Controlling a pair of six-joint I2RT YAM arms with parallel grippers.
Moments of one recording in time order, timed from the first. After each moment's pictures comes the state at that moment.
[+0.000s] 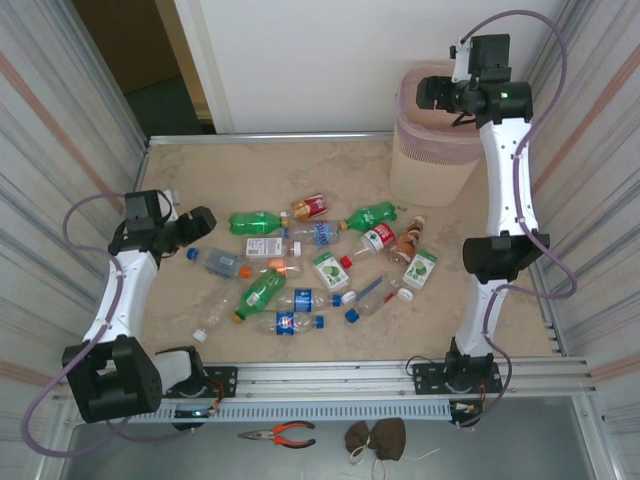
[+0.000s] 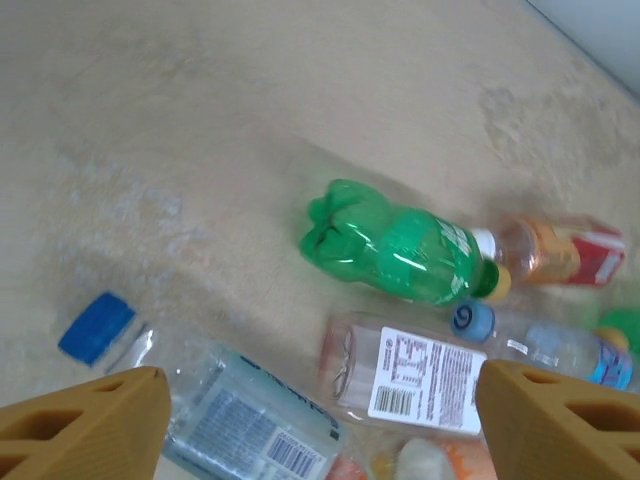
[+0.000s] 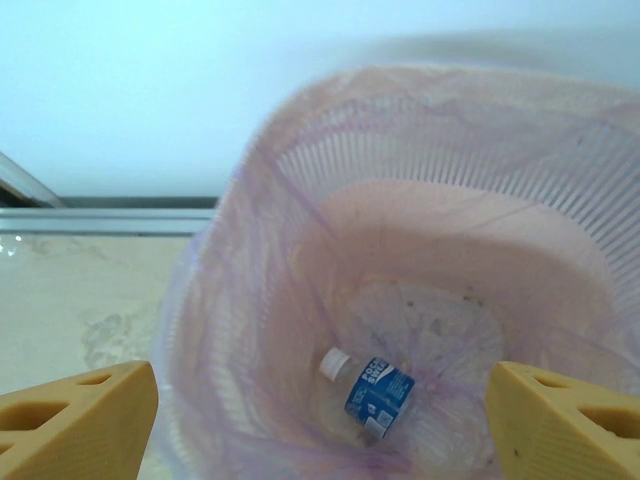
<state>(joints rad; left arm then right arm) 0.15 1.17 0.89 -0.57 0.29 -0.41 0.09 2.02 2.59 -1.15 -0.04 0.10</state>
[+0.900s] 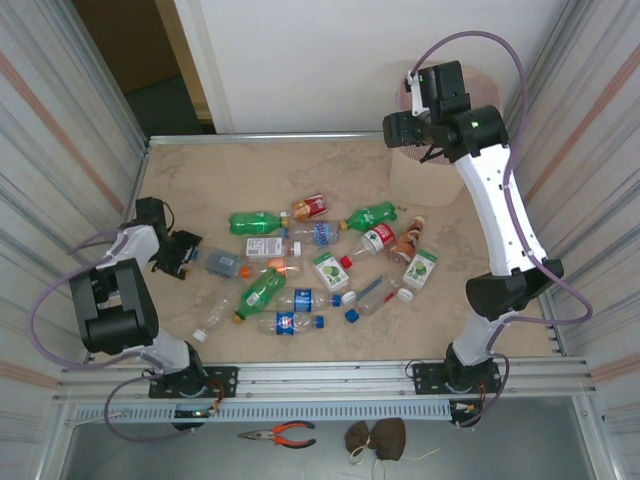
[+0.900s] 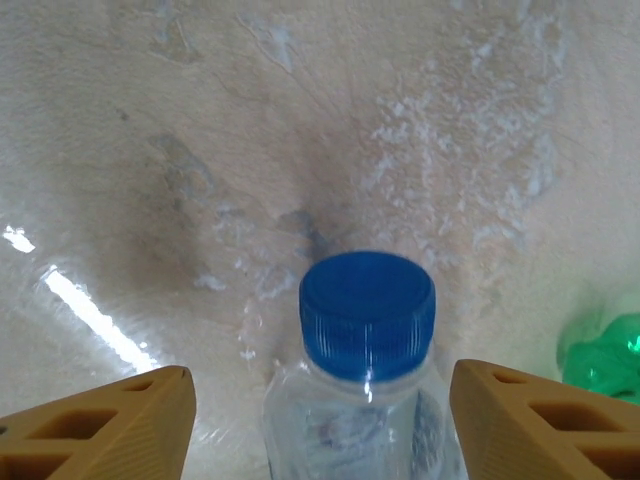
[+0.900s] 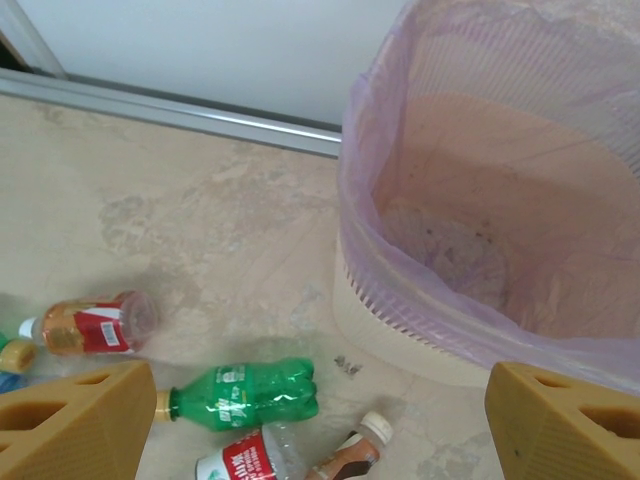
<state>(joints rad) 0.25 1.55 0.92 -0.66 0.21 -0.92 0.35 1.75 2.23 -1.17 0.19 0.06</state>
